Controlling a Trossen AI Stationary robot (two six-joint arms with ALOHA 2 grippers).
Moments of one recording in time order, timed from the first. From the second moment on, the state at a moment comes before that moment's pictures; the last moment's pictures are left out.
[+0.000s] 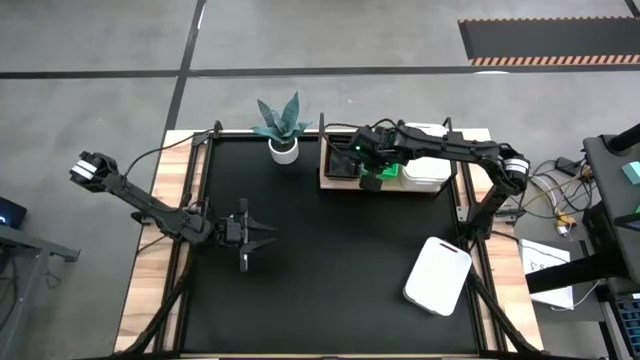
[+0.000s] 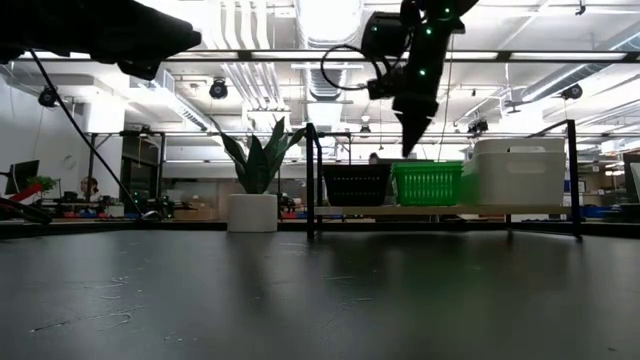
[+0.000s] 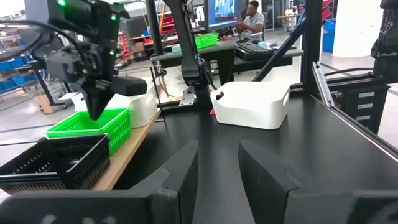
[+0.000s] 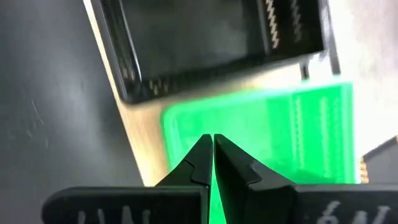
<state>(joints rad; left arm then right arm) -0.47 0.90 0.27 0.62 -0.53 0.11 -0.37 1.69 1.42 -0.94 0.24 -0.17</state>
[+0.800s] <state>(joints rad) -0.47 0.90 0.27 0.62 -0.53 0.11 -0.38 1.69 1.38 -1.07 0.18 -0.19</state>
